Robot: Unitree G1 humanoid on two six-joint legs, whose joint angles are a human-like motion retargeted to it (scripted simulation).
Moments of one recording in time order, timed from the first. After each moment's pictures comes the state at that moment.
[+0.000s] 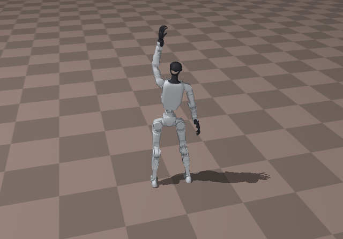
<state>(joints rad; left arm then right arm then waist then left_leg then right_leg) -2.84 0.89 -1.29 1.08 -0.95 -0.18 0.29 0.18 -0.39 0.21 1.24 0.25 0.15 -0.20 0.00 0.10 -0.03 0.18 0.05 0.02 0.00 -0.18 -0.22 0.05 -0.16 0.07 0.10 -0.10 0.25</state>
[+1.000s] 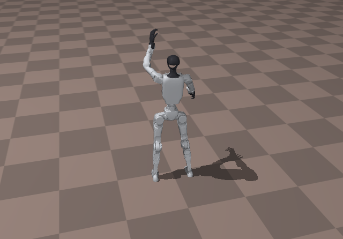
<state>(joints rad) -1.84 0.95 -0.82 0.60 -0.71 -0.22 0.39 -0.48 -0.39 0.25 1.14 0.58 0.06 -0.33 -0.04 -0.02 -0.02 0.19 0.04 -0.08 0.04 -0.18 -0.21 0.13 -0.17 -0.02 0.11 -0.11 0.22</state>
